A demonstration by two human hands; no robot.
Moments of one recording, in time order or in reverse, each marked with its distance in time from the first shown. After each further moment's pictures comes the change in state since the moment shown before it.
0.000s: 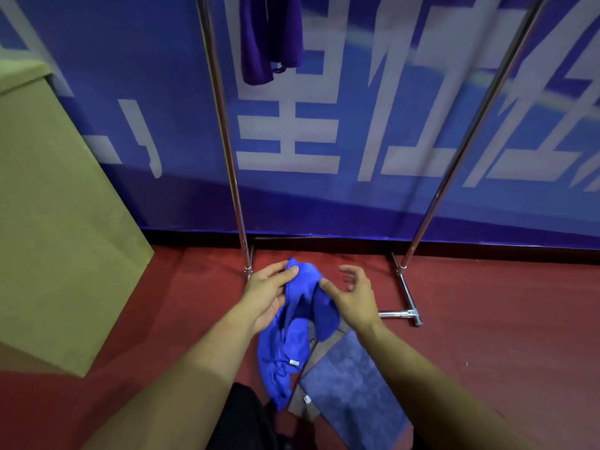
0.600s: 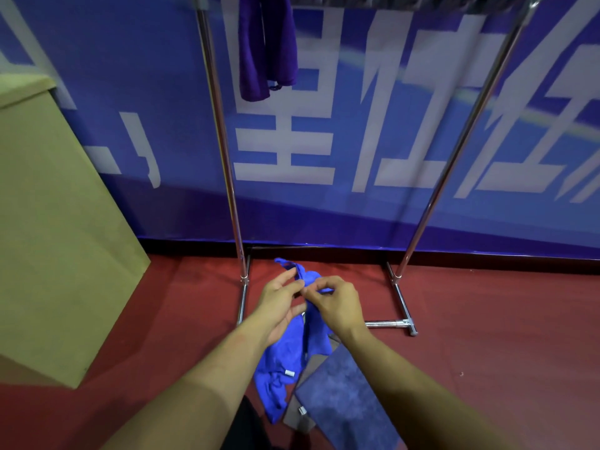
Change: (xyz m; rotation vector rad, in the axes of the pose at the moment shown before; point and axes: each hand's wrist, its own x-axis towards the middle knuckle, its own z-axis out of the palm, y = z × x) left_hand -0.013 -0.008 0.034 0.003 -0.028 0.020; right_hand -0.003 -0.015 0.009 -0.084 -0.098 -0.156
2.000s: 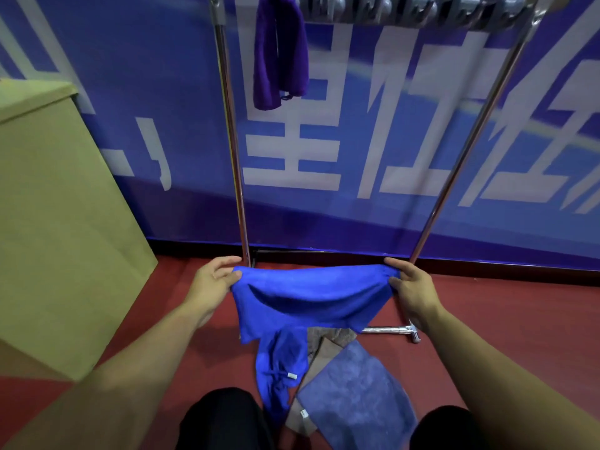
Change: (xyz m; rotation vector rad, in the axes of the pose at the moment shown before) left_hand 0.012 0.058 -0.128 0.414 0.190 0.306; right_hand 0.043 0.035 -0.117 0.345 0.129 0.123
